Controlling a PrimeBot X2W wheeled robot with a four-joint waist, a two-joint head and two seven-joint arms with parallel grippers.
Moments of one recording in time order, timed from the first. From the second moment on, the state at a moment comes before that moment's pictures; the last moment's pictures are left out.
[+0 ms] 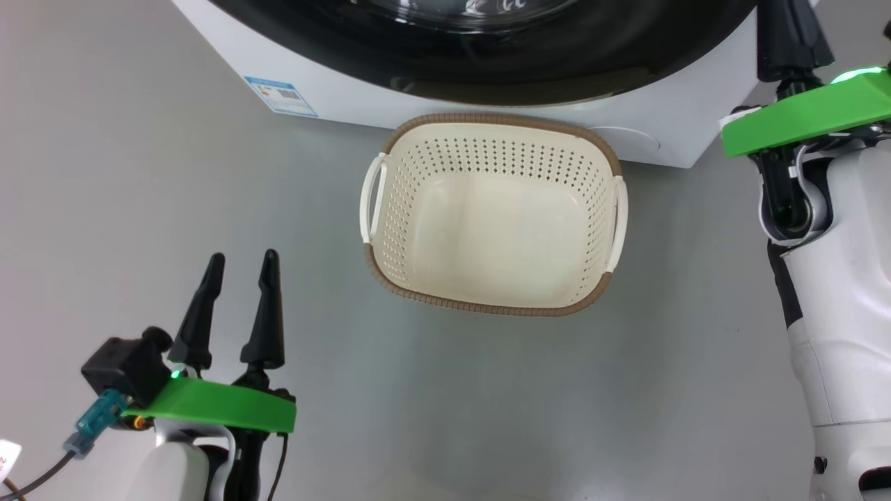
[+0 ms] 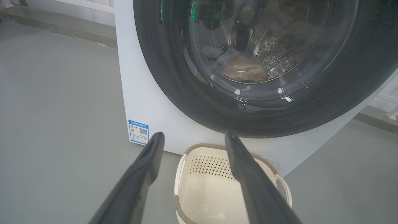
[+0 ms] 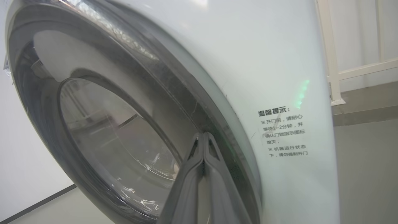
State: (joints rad) left arm -0.26 0.06 -0.15 0.14 -0.47 -0.13 -0.26; right arm -0.89 -0.17 0.02 0.49 0.46 0.13 -0.26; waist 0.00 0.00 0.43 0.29
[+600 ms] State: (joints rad) left arm -0.25 0.09 -0.14 0.20 -0.47 -0.13 -0.26; right arm -0.72 -0.16 0.12 0.46 0.44 0.13 -0.26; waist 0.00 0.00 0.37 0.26
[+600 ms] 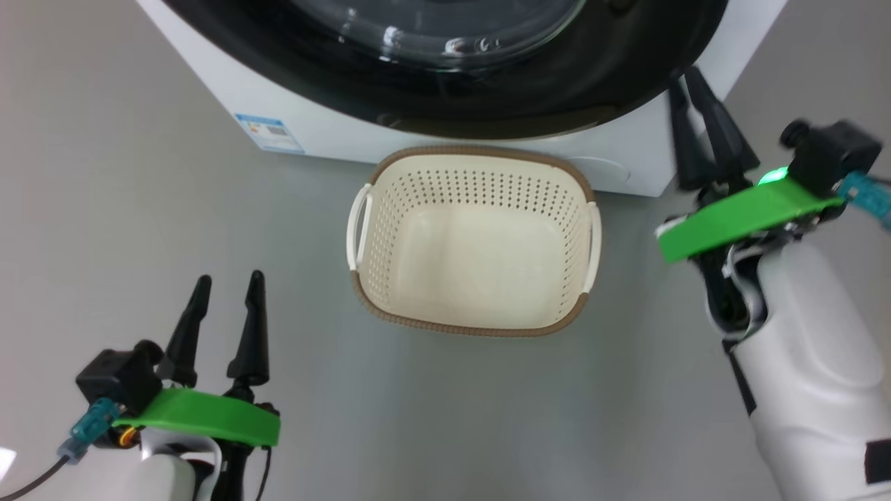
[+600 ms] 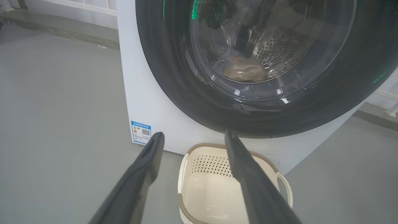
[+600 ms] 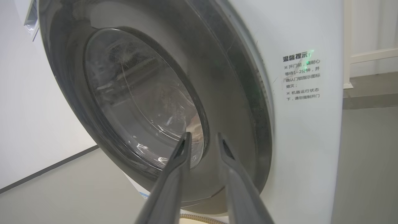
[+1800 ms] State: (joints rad) left arm -0.10 0.17 -0.06 0.24 -0.43 -0.13 -0.26; right arm -0.21 -0.20 0.09 0.41 0.45 0.13 -0.26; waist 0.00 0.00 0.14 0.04
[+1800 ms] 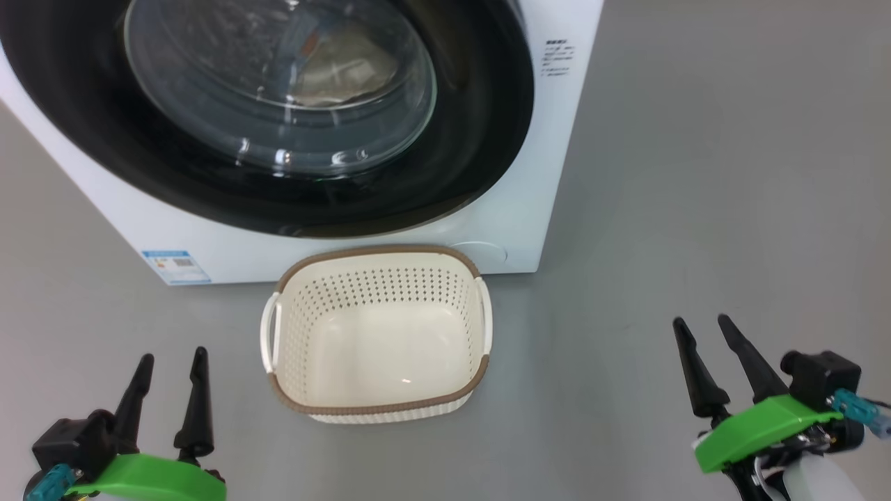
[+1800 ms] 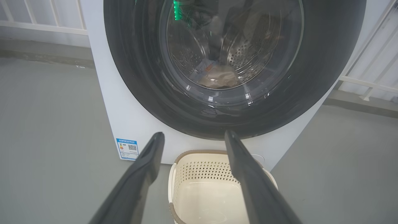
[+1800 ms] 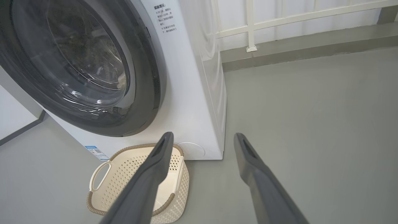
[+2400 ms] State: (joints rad) left arm -0.01 0.18 -0.03 0.26 -0.42 -0.13 -0.26; right arm -0.06 -0.20 0.02 0.38 0.45 0.13 -0.26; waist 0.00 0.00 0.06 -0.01
